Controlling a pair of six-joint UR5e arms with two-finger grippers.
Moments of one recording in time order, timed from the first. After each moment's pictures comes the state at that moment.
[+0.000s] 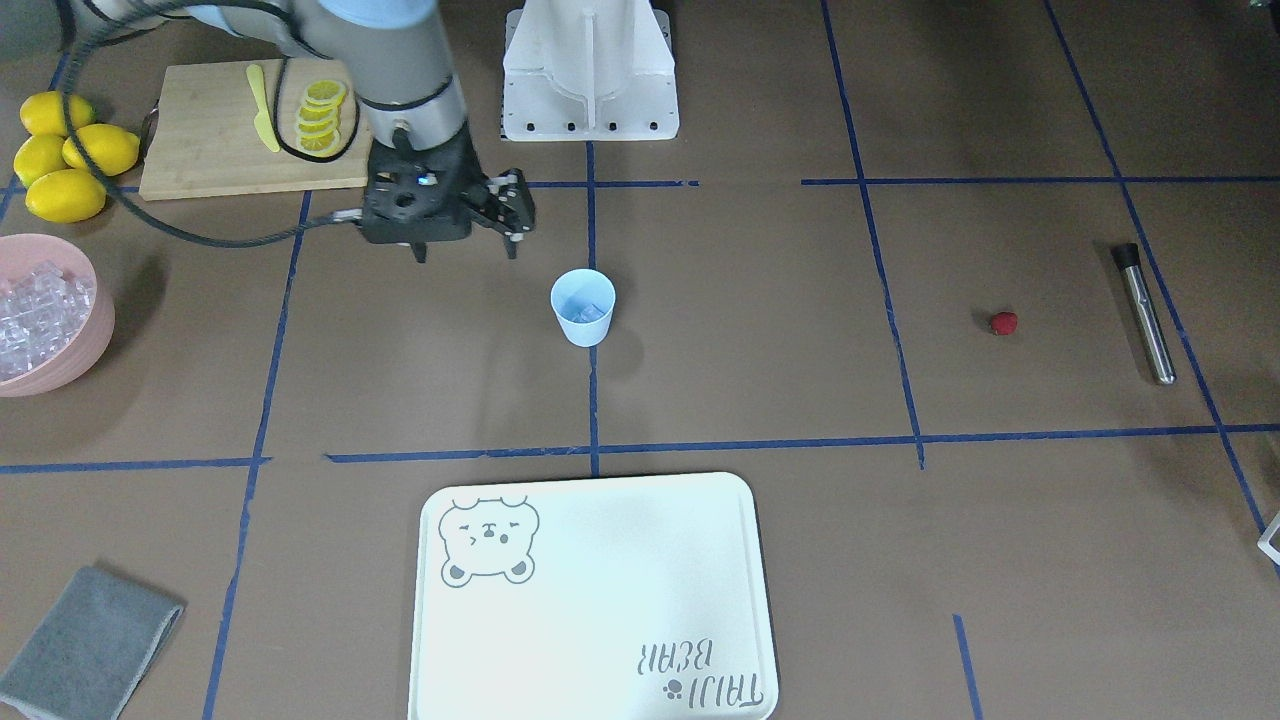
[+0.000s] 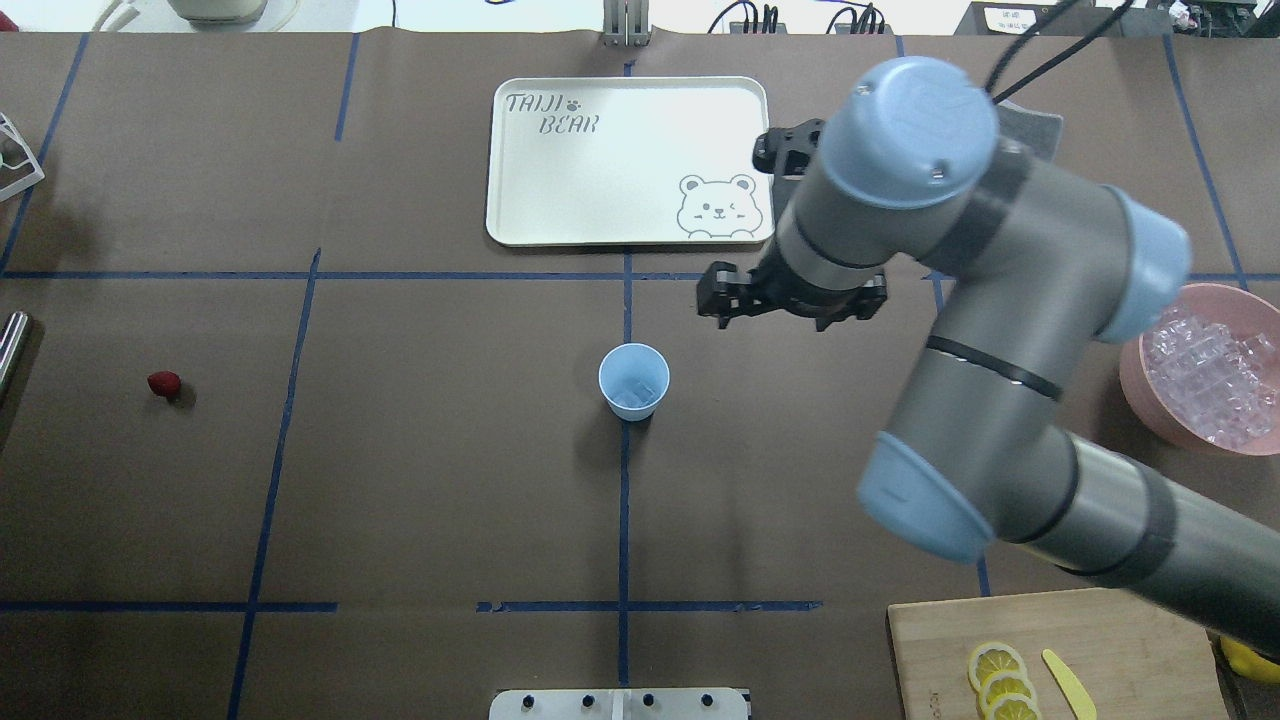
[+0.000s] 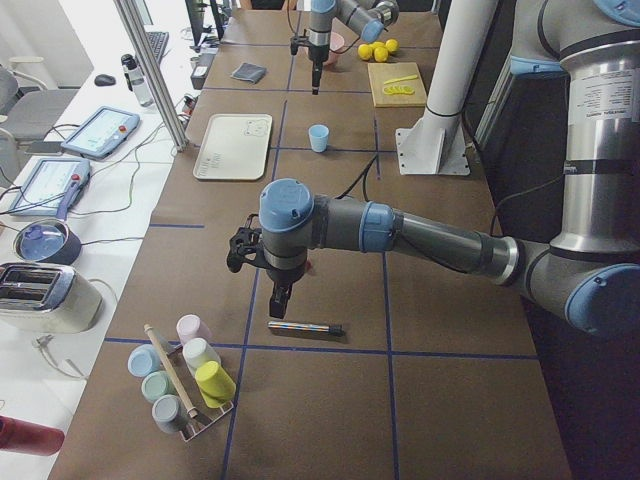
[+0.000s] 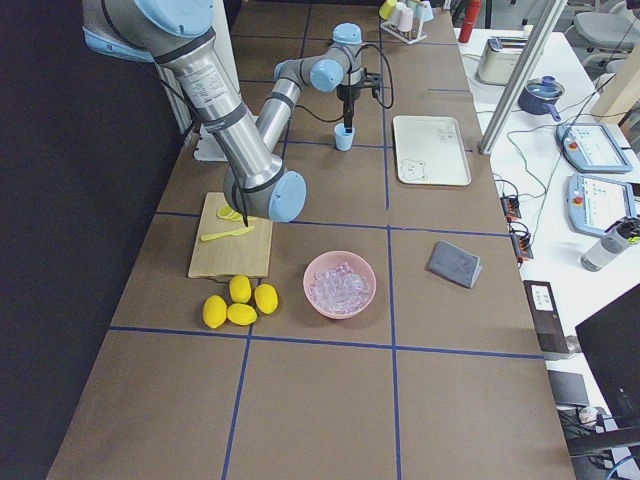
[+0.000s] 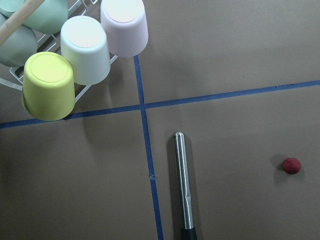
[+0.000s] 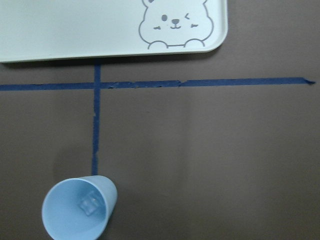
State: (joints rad) left arm -1.64 -1.51 -1.89 -1.40 -2.41 0.13; right arm 0.68 -1.02 2.02 -1.80 1.96 1.09
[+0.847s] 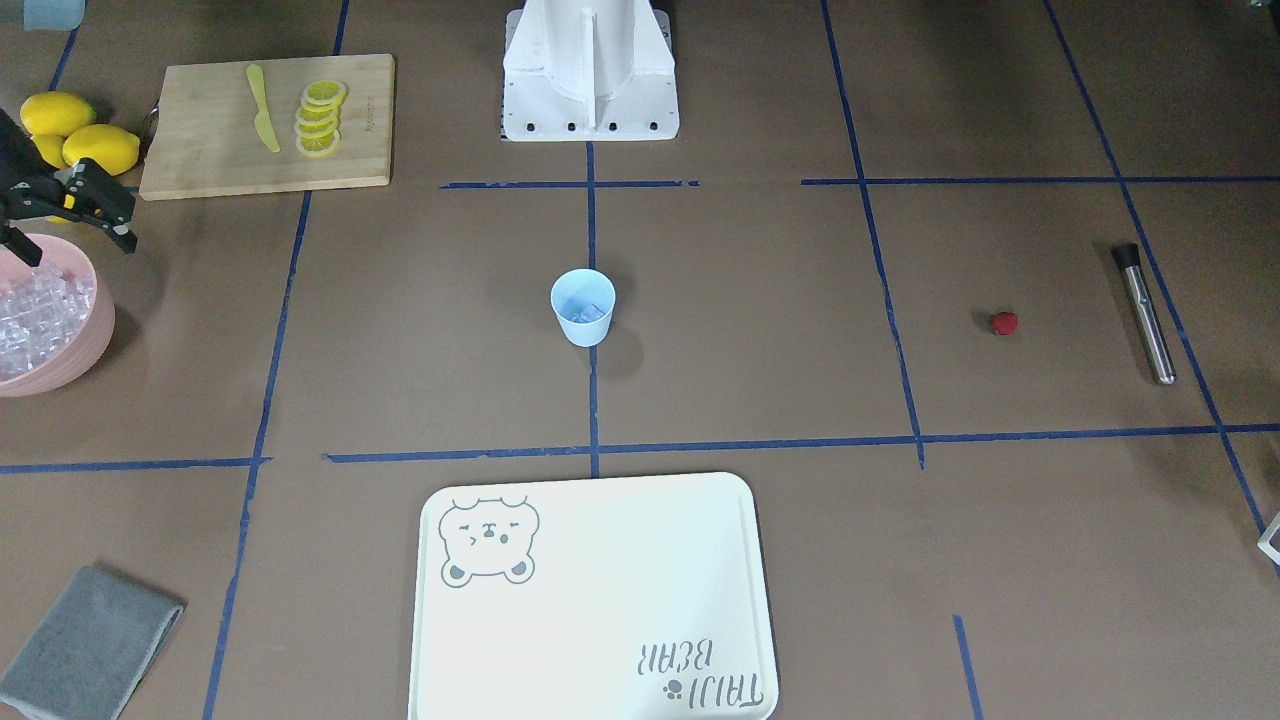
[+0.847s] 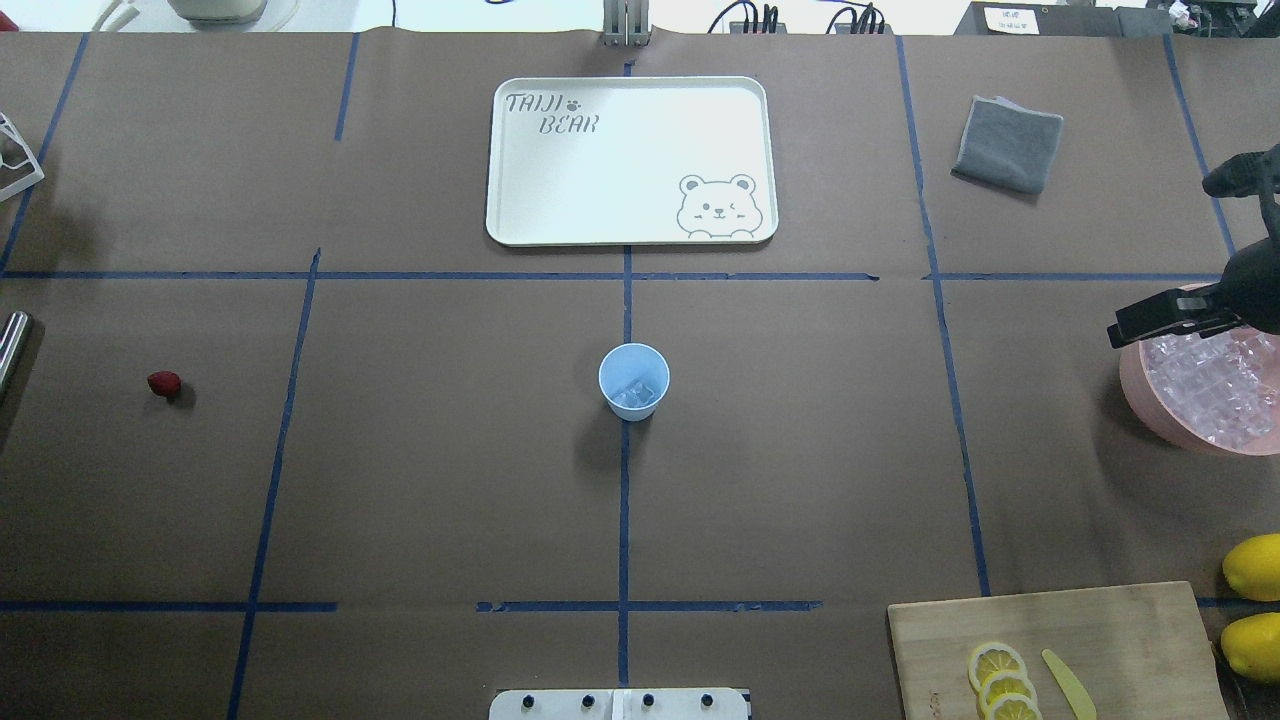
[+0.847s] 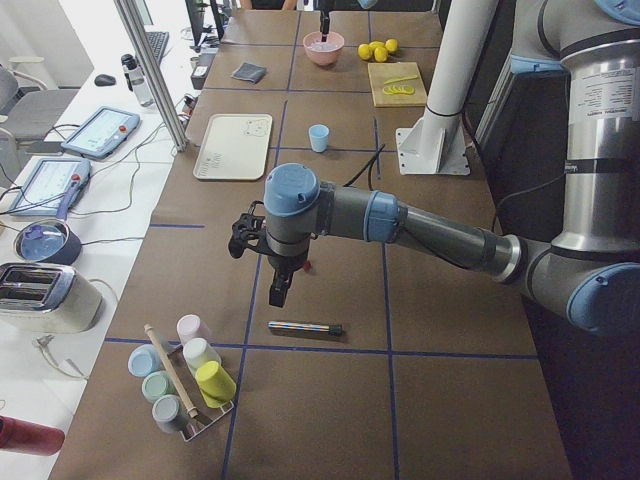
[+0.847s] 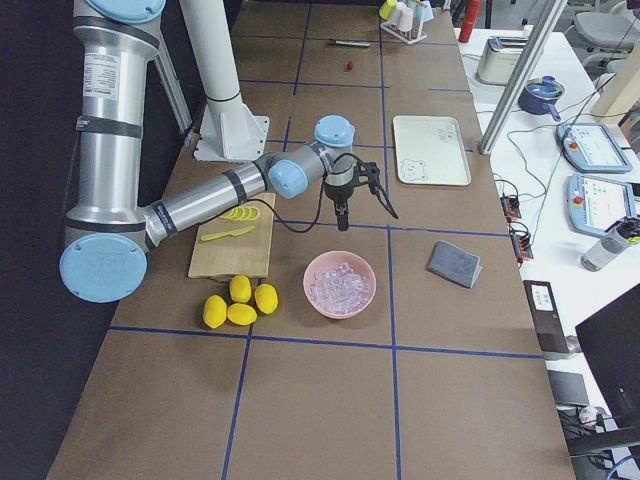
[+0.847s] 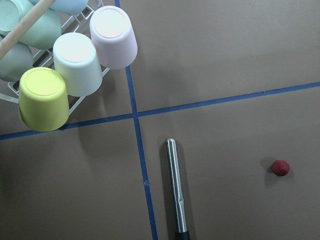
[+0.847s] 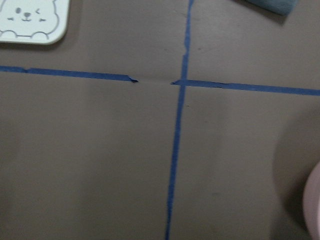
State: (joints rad) left arm -1.64 -1.50 -1.94 -1.40 -2.41 0.13; right arm 1.06 -1.70 2.06 -1.36 2.18 0.61
